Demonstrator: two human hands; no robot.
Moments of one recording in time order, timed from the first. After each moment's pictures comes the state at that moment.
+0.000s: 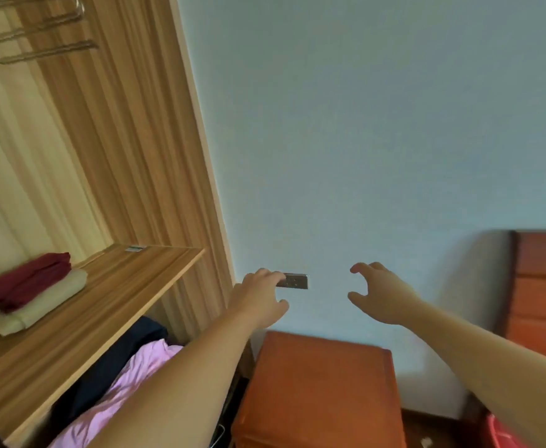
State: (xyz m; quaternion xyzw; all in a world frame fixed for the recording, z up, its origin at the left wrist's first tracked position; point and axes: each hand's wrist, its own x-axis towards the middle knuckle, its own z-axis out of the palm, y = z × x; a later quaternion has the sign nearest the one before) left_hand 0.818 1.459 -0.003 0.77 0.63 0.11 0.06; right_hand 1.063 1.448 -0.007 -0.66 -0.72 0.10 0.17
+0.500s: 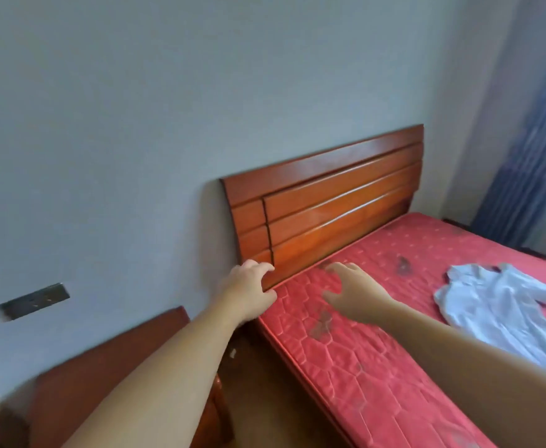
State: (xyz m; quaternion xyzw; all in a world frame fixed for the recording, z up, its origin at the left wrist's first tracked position) left_hand 1.091 1.273 -0.058 0.95 0.26 0.06 0.18; right_hand 1.225 1.093 -0.058 -0.90 -0.38 0.10 0.20
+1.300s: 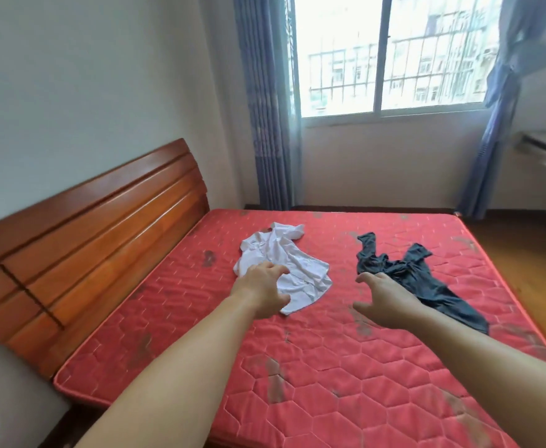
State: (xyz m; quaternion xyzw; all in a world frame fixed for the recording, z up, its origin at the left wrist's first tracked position) left_hand 1.210 0.747 -0.049 0.99 -0.12 -0.04 0.10; right_hand 1.184 0.502 -0.075 -0.98 0.01 0.06 0.19
